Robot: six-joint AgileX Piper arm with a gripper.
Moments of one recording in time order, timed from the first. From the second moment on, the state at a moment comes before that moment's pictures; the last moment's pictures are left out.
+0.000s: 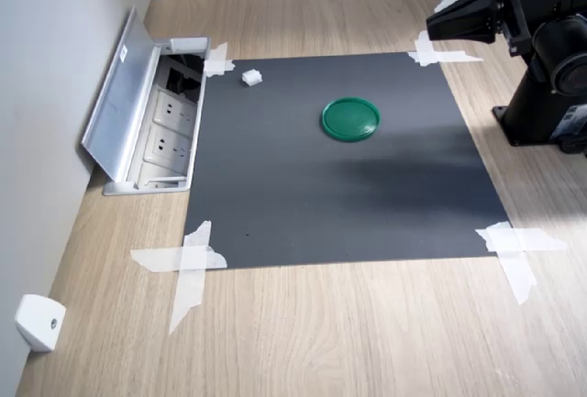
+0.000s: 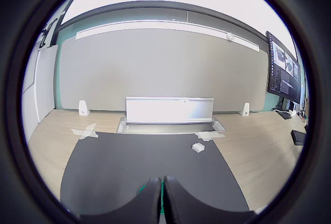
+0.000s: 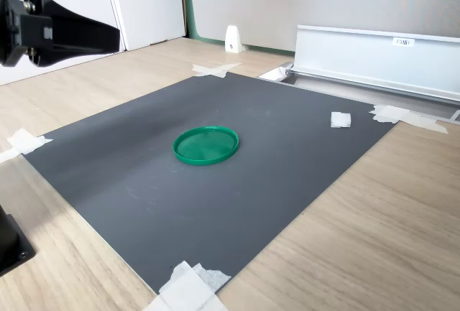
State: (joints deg) arm -6.4 -0.6 -9.1 2.5 24.9 -4.2
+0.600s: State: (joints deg) arm -6.4 3.1 -13.9 3.6 28.5 -4.2
